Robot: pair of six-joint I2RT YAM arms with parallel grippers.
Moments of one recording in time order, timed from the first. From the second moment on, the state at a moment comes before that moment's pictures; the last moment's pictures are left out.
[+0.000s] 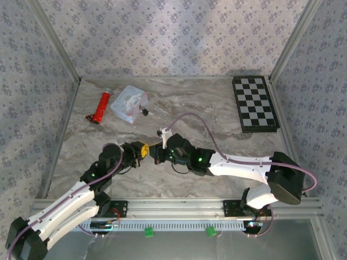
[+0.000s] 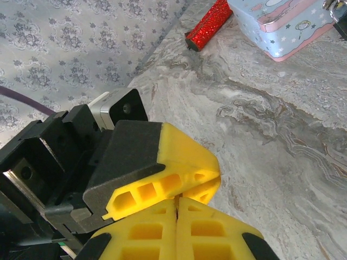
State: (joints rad) left arm -0.66 0.63 0.30 0.02 0.08 -1.90; right arm 1.14 1.44 0.89 0.15 0.07 0.66
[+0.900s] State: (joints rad) left arm -0.60 0.83 0.53 0.07 0.06 -1.38; right arm 1.10 1.24 0.55 0.49 0.16 0.93
